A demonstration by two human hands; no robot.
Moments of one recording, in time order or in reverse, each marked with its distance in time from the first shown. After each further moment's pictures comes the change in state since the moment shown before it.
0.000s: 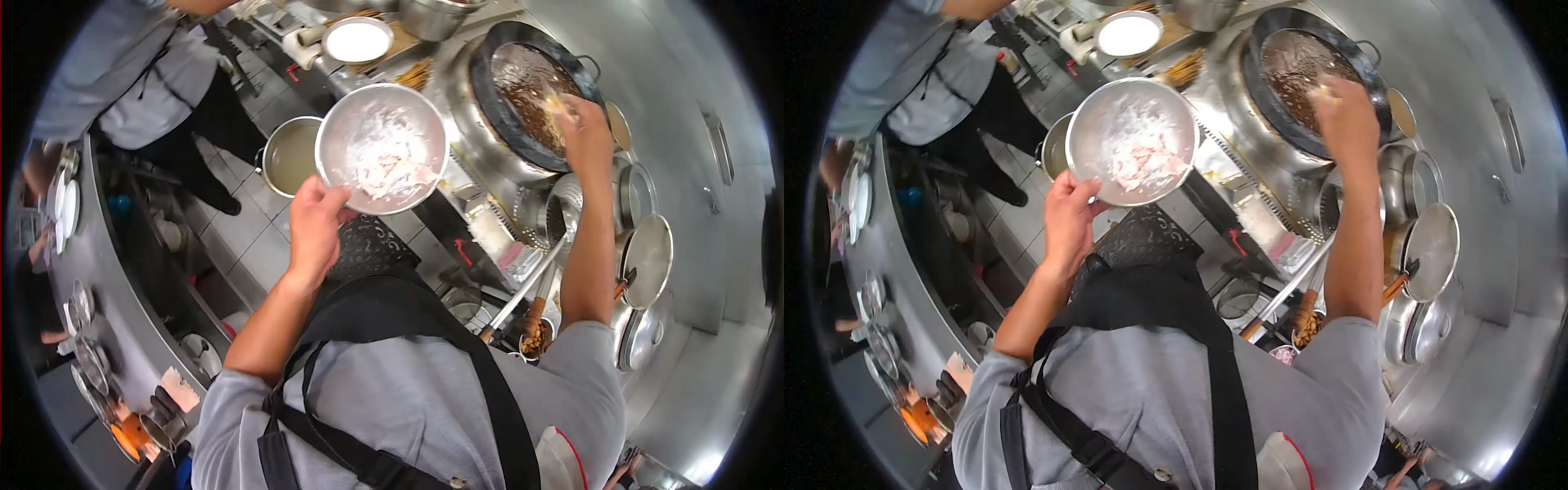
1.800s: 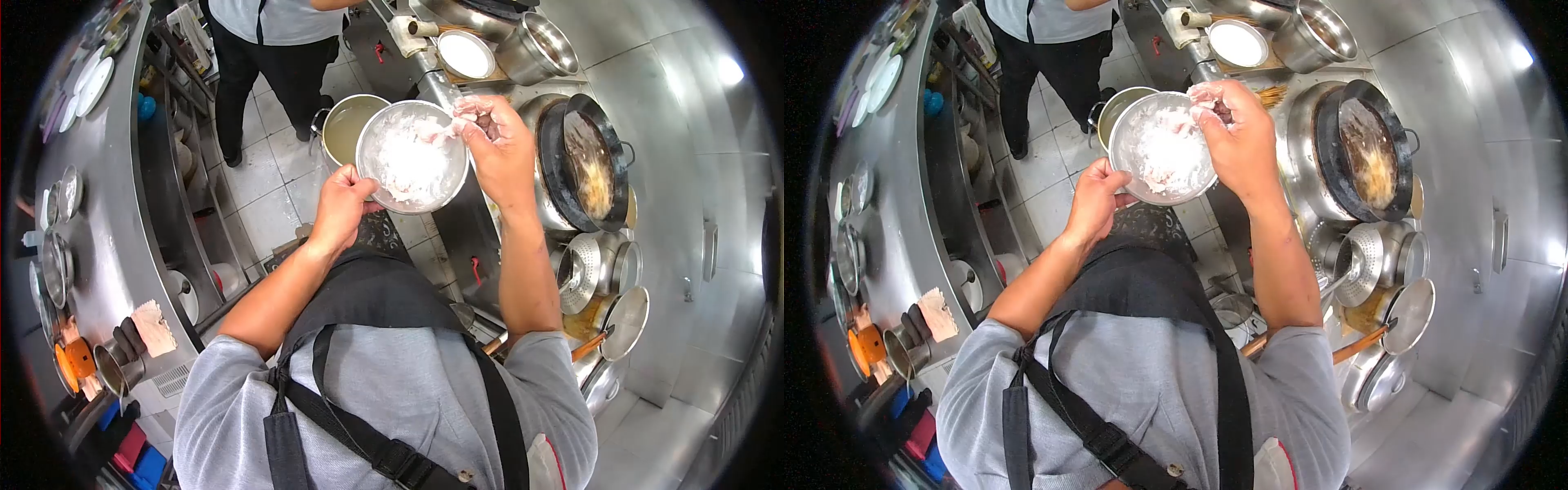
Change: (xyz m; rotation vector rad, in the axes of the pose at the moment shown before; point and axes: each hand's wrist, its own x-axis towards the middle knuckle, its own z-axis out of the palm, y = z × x) left_hand -0.006 0.010 -0.104 -0.091 0.059 -0.071; right_hand -0.029 -0.281 0.065 1.094 -0.326 -0.157
